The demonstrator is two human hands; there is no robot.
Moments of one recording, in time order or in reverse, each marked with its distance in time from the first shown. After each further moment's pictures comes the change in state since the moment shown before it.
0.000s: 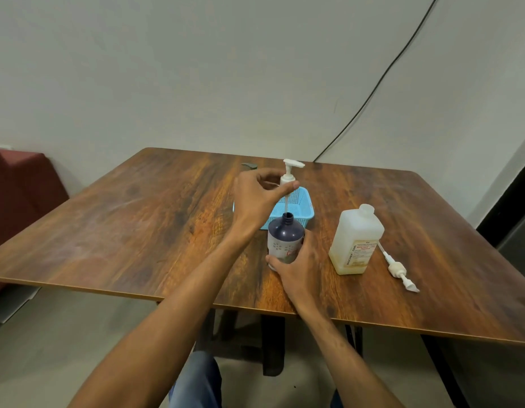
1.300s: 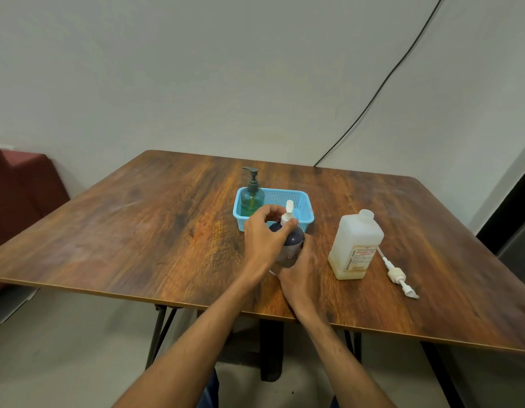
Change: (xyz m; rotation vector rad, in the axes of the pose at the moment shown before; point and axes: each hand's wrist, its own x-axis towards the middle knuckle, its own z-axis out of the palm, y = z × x) left_hand -0.053 -0.034 0.026 -0.007 0.061 -0.125; right_hand 0.000 -0.002 0.000 -0.088 0.026 -0.017
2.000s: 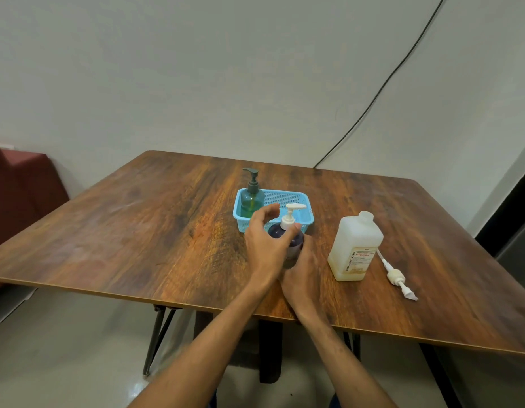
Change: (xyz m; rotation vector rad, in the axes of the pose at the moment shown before) left_hand -0.015 -0.004 0.009 -0.107 0.079 -0.054; right_hand 0.003 0.008 0.001 0.015 0.015 -0.073
